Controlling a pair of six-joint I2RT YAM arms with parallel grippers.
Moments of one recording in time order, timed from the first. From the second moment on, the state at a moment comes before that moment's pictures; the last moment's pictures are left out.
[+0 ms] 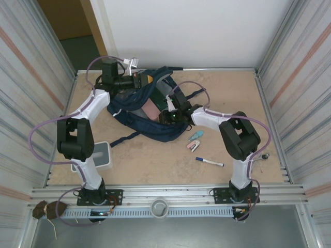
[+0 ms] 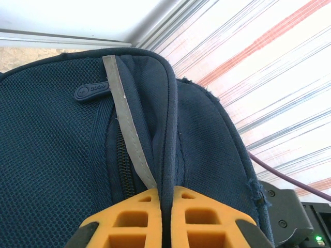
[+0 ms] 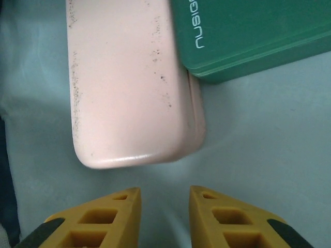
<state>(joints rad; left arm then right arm) -0.19 1.82 1.48 -0.04 0.97 -0.48 0.64 1.93 1.27 -0.17 -0.29 0.44</state>
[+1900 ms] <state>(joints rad) -0.26 1.42 0.99 -0.17 0.42 0.53 0.21 1.89 1.53 -0.52 -0.18 0.36</state>
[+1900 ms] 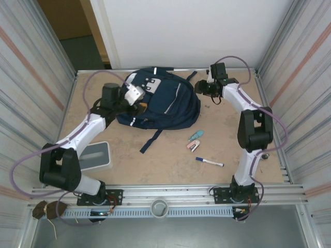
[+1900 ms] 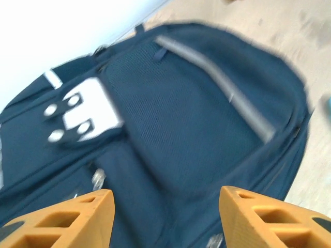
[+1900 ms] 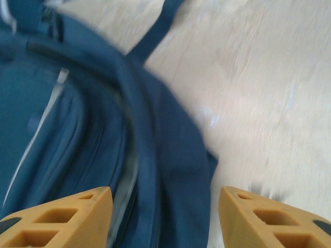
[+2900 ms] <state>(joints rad) -0.24 1.69 0.96 -0.11 0.26 1.09 0.35 1.78 1.18 -0.37 -0.34 0.50</state>
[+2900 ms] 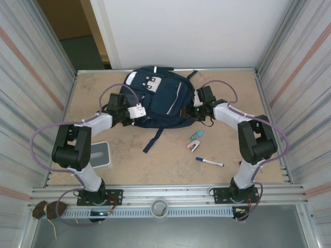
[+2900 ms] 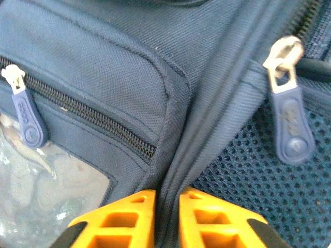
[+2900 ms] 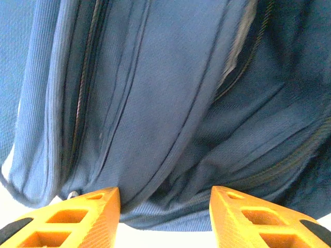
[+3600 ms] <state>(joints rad) -0.27 1.65 1.10 -0.36 0.48 0.76 0.75 1.57 1.05 -0.17 -0.09 0.37</state>
